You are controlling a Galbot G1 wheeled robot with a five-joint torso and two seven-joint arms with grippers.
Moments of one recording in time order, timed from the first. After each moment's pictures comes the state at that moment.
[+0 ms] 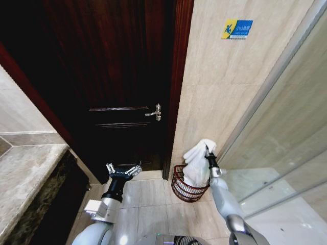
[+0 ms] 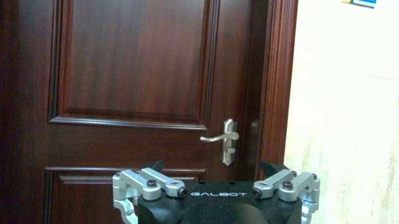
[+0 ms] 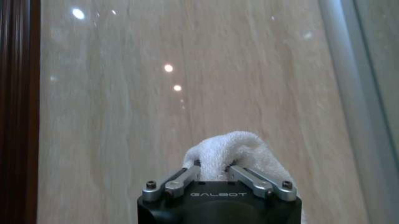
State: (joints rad) left arm 1.88 -1.61 -0.51 -2.49 -0.03 0.04 0.12; right arm -0.78 1.40 0.67 0.64 0.43 0.82 -0.52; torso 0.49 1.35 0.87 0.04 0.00
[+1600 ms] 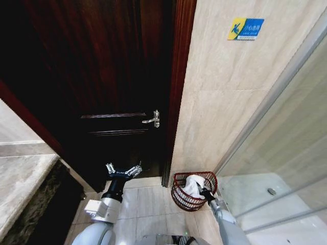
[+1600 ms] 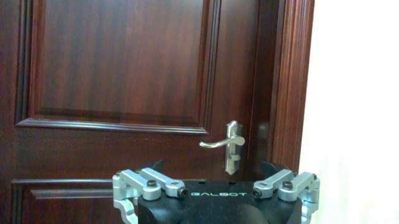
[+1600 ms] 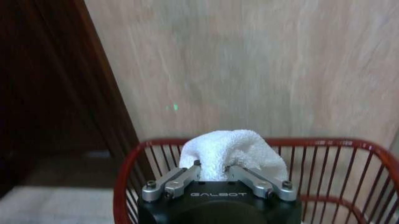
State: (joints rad) left arm 1.88 -1.61 -0.51 -2.49 -0.03 0.04 0.12; right arm -0.98 1.40 0.78 0.66 -0.02 0.31 -0.63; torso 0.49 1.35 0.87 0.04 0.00
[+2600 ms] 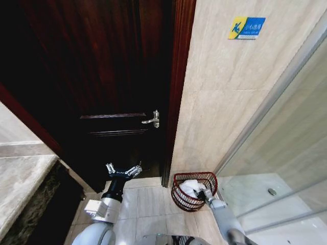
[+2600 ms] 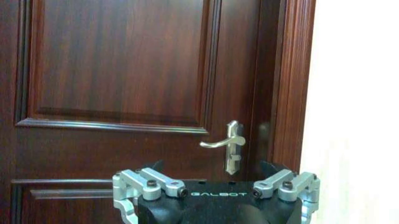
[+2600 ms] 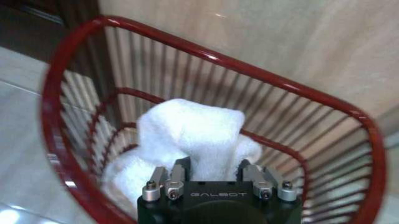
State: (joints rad) left arm 1.88 -1.61 -0.51 -2.49 -0.03 0.04 0.12; right arm -0.81 1.41 0.75 0.42 -0.55 0.20 -0.28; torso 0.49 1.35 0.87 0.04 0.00
